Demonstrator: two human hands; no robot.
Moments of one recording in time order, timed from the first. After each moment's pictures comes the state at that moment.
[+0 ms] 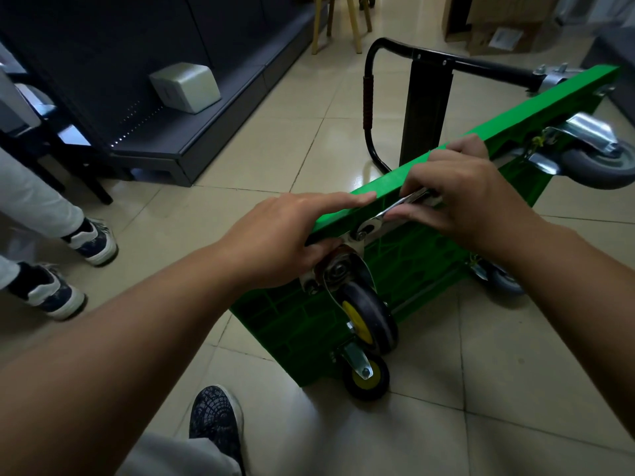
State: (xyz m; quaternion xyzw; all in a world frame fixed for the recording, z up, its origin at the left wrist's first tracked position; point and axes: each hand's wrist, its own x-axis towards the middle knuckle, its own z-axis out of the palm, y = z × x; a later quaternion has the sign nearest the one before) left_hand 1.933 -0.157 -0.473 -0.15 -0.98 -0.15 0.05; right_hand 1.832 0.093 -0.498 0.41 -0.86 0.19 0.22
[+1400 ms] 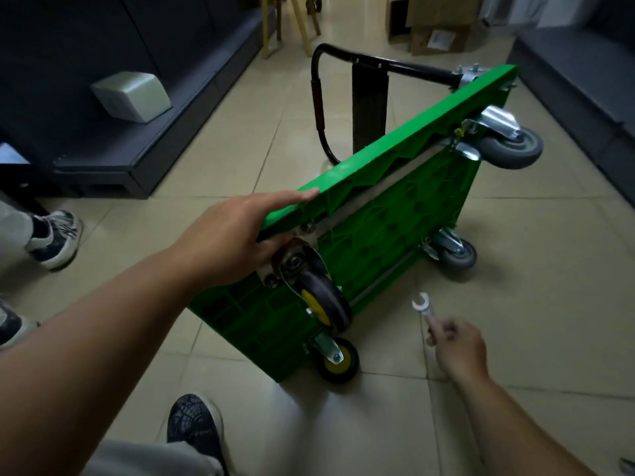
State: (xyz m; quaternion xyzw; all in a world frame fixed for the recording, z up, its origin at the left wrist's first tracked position) left_hand 1.936 -0.152 -0.475 -0.14 -0.98 -0.14 0.05; right_hand 1.960 0.176 -0.719 -0.28 -0.82 0.50 -0.03
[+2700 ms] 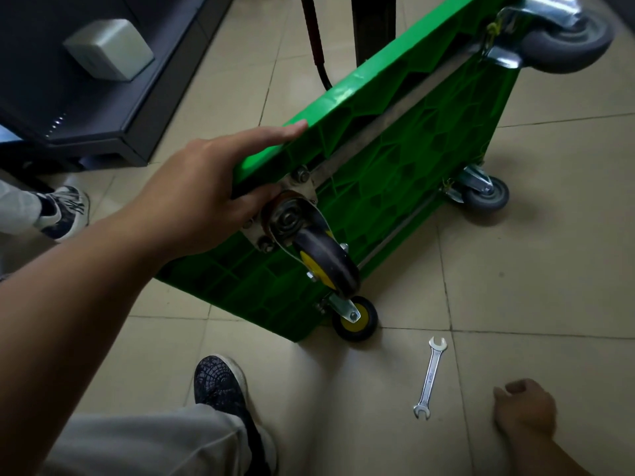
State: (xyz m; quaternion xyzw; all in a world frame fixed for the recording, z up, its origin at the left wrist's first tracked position) left_hand 1.942 -0.147 -0.466 -0.13 -0.97 -0.20 0.00; right_hand 2.082 0.242 -0.856 -0.46 -0.82 0.30 -0.15
